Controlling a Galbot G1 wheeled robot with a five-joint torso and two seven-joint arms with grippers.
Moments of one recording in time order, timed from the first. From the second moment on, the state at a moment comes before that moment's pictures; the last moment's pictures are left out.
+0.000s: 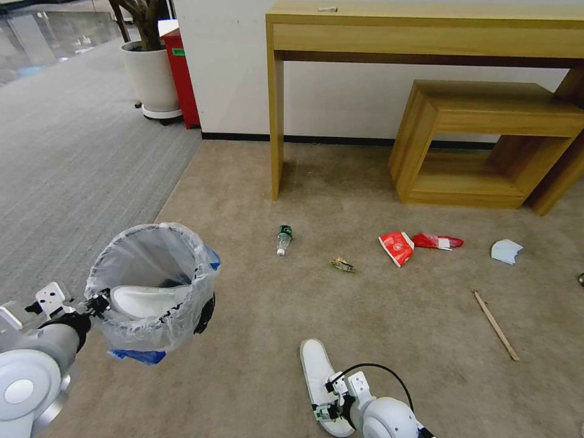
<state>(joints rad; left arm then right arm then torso) 1.45 -1.23 -1.00 -2.26 -1.22 0.74 -0.67 -1.28 1.11 -0.06 1.69 0.51 -0.74 0.19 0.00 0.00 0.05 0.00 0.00</state>
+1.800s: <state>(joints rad) 1.51 -1.23 -0.84 -2.31 -1.13 0.74 -0.65 -1.30 1.05 0.18 1.89 0.66 0.30 -0.75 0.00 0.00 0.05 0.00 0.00</state>
